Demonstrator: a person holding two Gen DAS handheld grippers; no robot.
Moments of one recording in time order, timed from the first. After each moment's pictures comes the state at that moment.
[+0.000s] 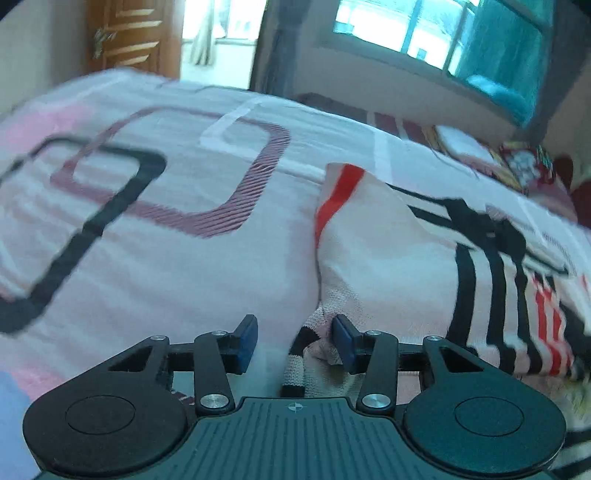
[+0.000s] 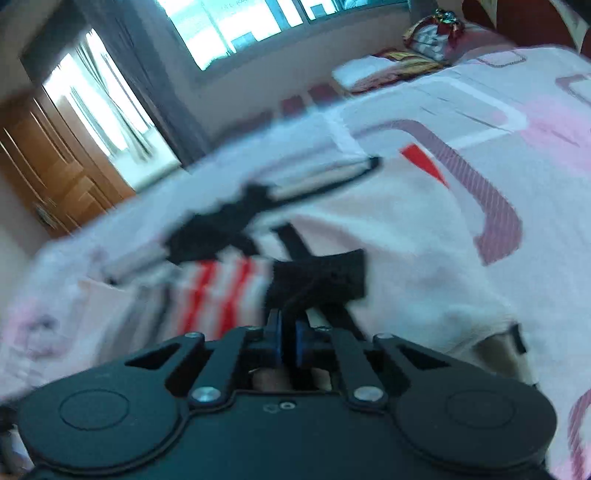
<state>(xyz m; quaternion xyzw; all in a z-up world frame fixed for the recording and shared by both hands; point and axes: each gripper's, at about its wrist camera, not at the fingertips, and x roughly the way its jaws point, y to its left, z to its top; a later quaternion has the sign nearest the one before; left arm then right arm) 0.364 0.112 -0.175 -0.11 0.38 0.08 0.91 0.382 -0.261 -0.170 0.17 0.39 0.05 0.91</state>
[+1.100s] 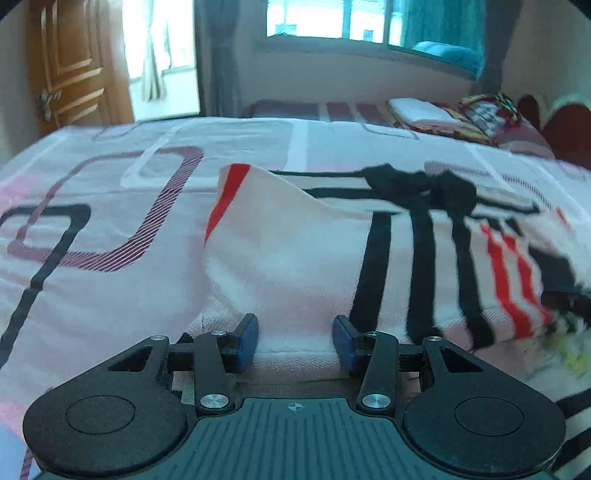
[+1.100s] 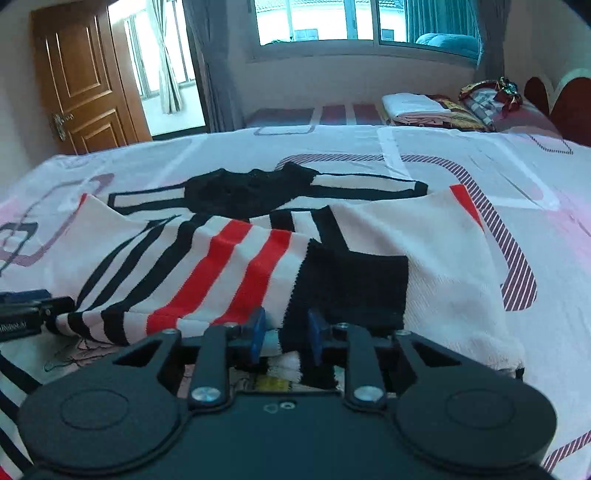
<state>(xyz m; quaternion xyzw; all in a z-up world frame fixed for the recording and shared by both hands) 0.369 0.028 -0.158 -0.03 0.38 0.04 0.92 0.370 -0.220 -0.170 0.01 0.37 0.09 0.93</state>
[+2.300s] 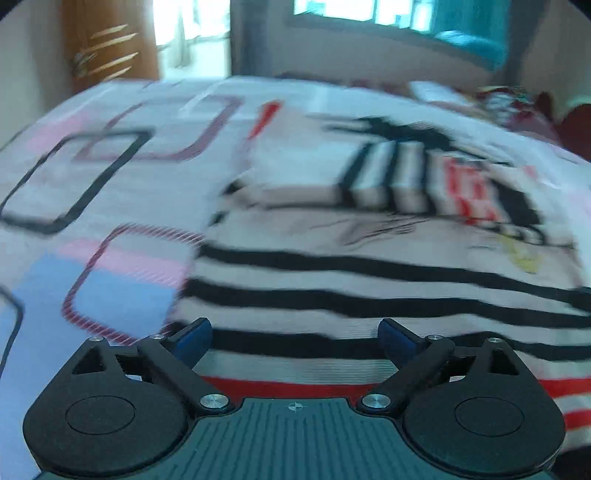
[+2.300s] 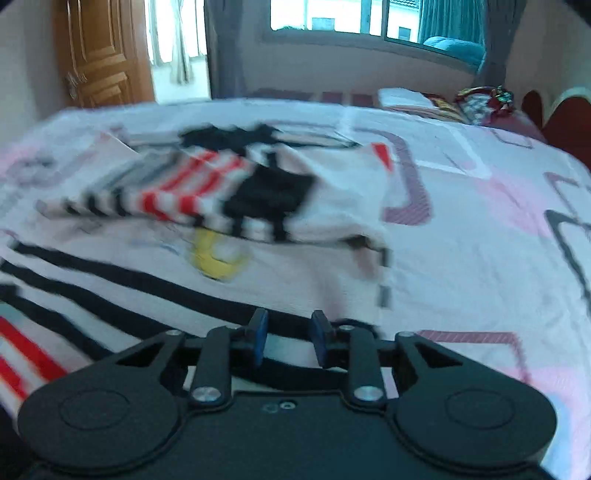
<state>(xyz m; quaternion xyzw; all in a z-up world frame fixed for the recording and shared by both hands) 0.219 0.001 -0.148 -0.04 0.41 0.05 0.91 0.265 -0.280 -0.156 -0.05 0.38 0.10 0.92</state>
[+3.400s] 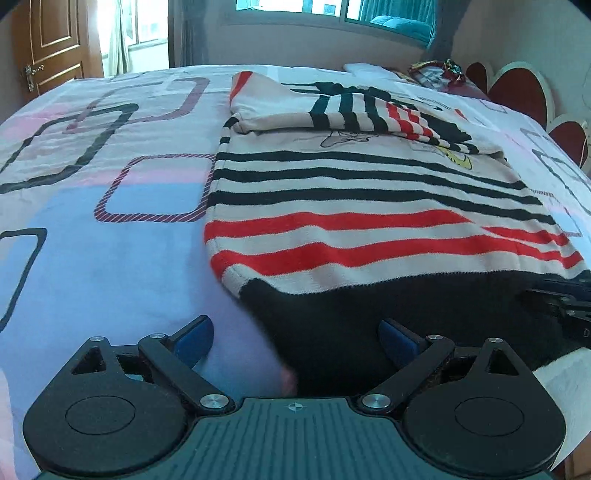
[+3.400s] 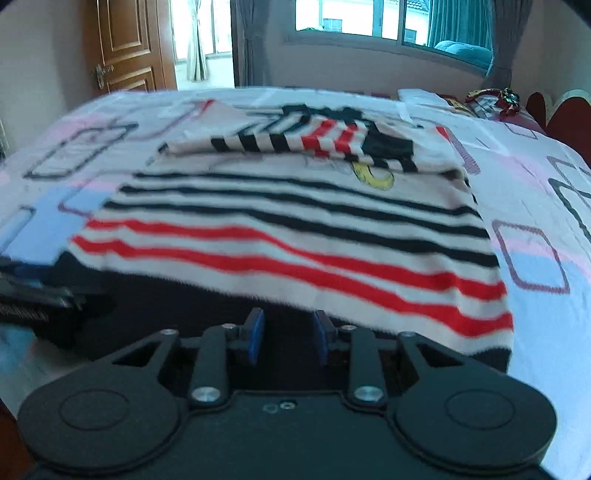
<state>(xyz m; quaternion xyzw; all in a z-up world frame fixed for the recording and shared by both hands) 0.102 0.054 -0.177 -0.02 0.42 -0.04 0.91 0.108 -0.166 -0.162 -0.07 0.39 0.09 0.91</state>
